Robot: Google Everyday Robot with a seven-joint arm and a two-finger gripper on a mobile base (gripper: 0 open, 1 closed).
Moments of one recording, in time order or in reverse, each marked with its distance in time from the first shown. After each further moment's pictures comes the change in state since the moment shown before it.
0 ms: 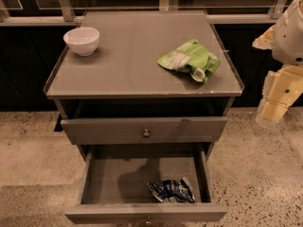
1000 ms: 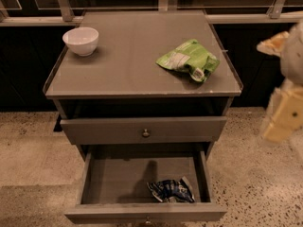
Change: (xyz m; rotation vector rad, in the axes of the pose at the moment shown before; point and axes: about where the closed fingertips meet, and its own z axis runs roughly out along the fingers) arm -0.007 0.033 -0.014 0.092 -0.056 -0.016
